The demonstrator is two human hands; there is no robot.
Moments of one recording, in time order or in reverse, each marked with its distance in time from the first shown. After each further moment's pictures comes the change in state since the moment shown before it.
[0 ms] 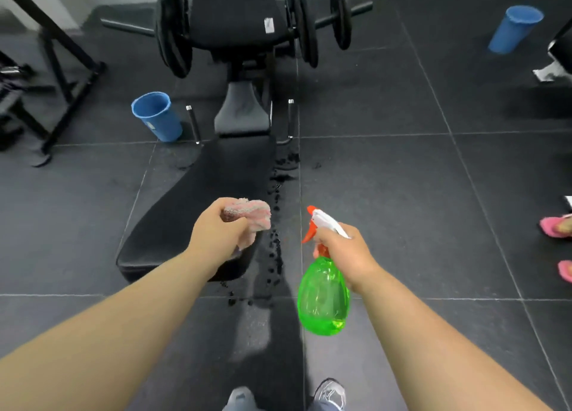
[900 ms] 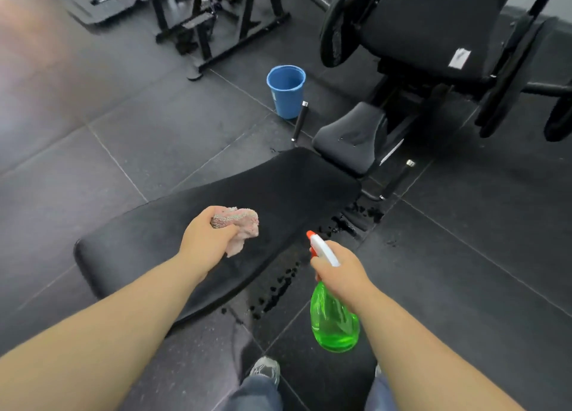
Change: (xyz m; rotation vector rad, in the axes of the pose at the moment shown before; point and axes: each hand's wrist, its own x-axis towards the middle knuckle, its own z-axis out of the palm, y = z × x) left_hand 0.202 0.050 0.071 -0.139 0.670 -0.424; right_hand 0.338 -0.132 -0.016 -0.778 -0.680 -0.126
